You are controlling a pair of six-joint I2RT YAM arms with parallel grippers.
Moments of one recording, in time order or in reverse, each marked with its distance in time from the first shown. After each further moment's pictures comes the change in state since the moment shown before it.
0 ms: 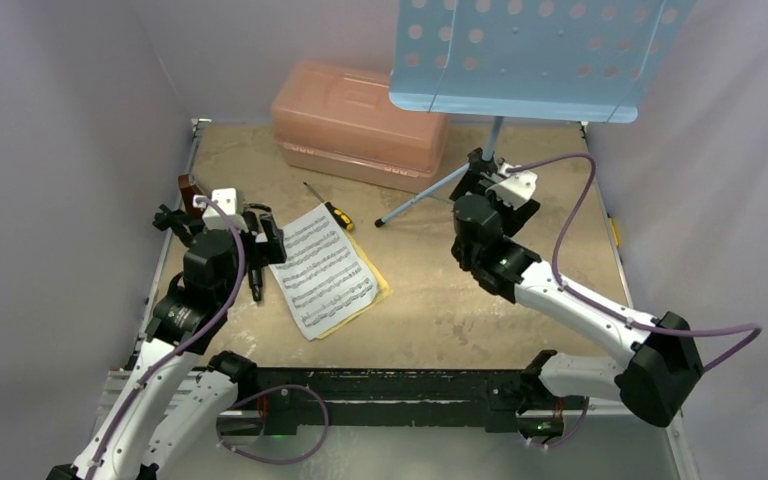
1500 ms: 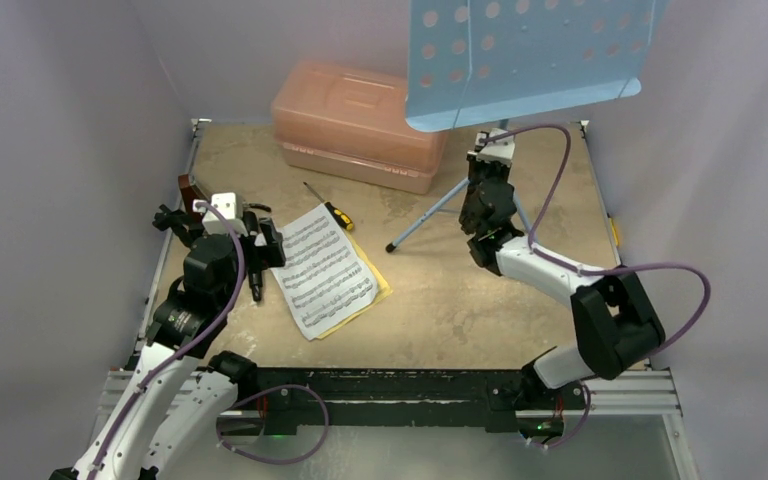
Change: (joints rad) left arm -0.002 -0.028 -0.028 -0.001 -0.007 0.000; right arm -0.243 0.299 -0.023 0.897 -0.331 -0.785
